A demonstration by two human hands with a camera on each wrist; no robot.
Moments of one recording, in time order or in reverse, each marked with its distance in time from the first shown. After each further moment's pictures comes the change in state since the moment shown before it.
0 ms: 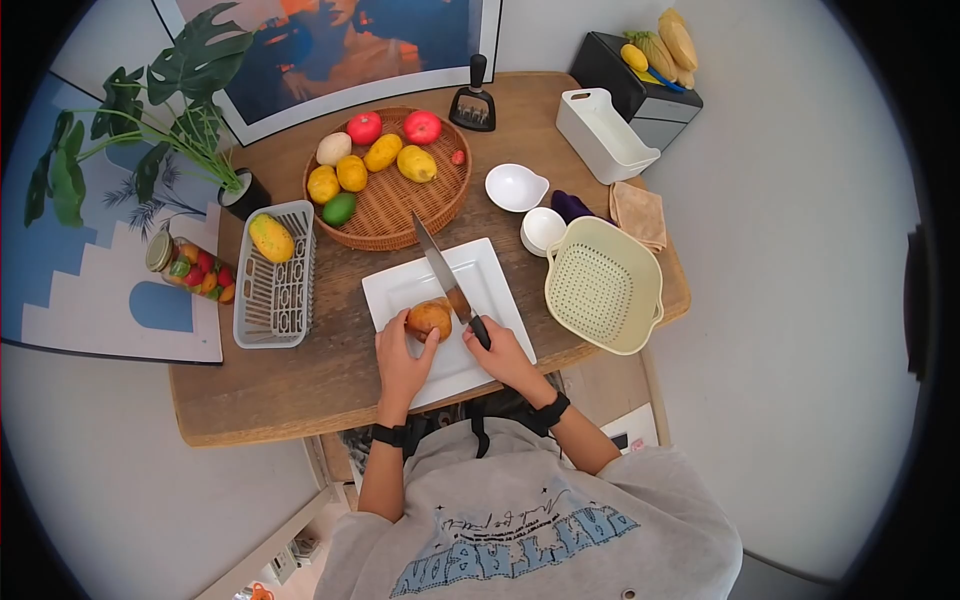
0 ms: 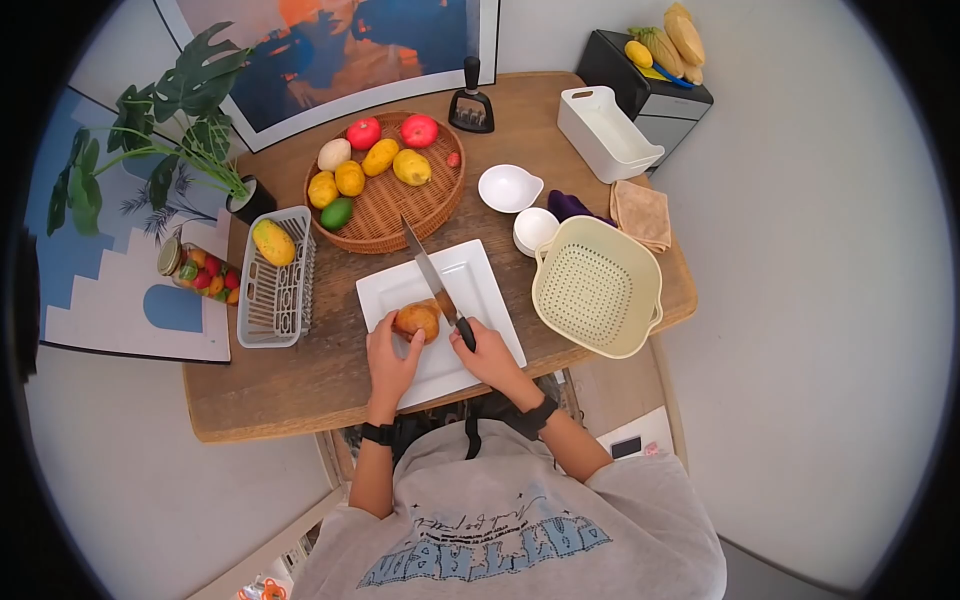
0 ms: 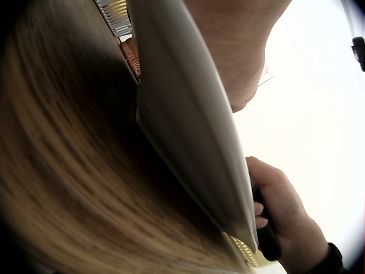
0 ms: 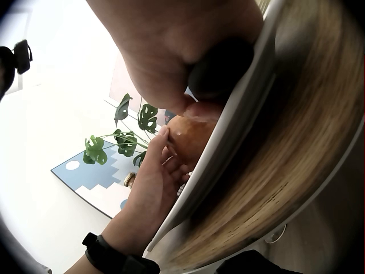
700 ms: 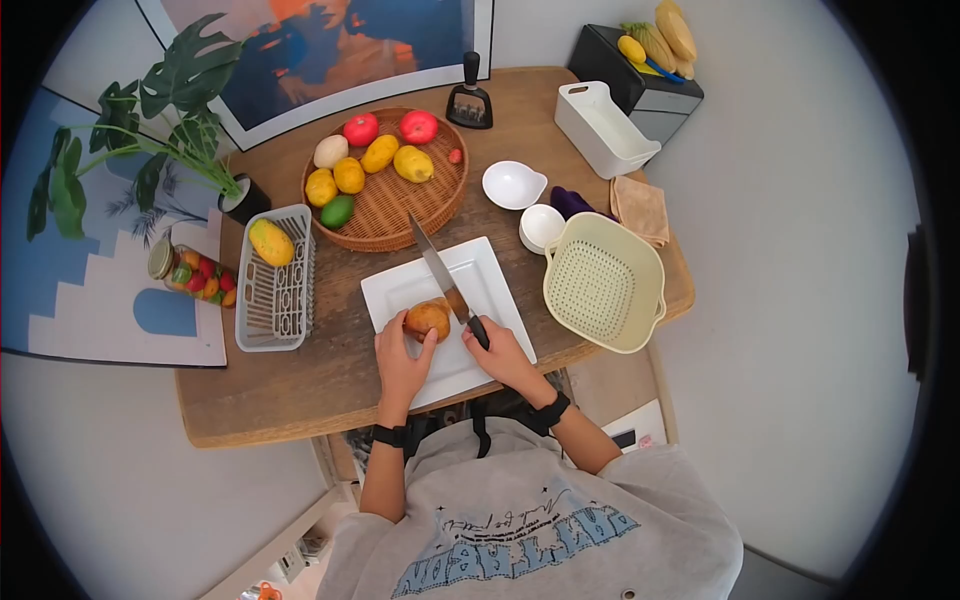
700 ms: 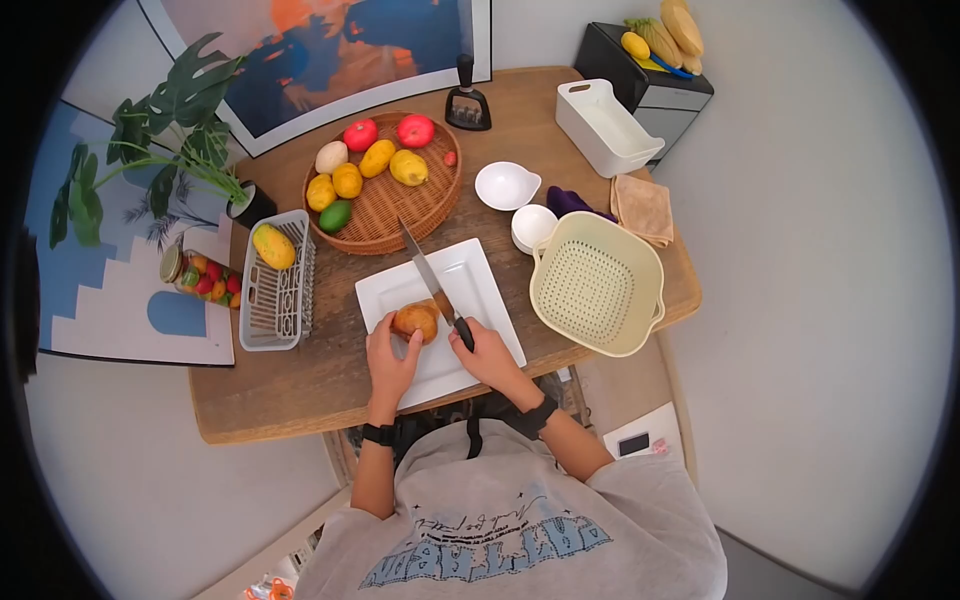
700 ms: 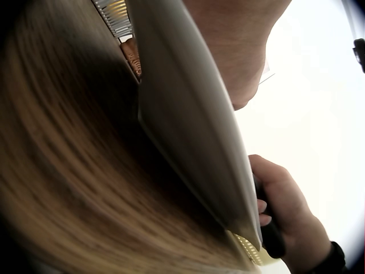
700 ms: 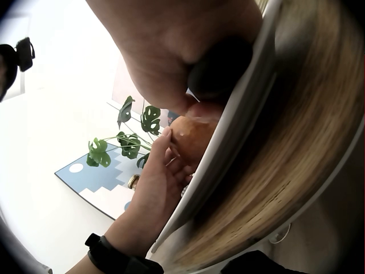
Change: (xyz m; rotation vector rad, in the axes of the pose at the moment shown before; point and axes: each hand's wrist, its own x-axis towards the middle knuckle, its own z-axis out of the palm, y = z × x) left_hand 0.000 0.002 0.000 0.017 -0.008 -0.022; right_hand -0.001 -0.001 -0.002 0.031 -0.003 0.003
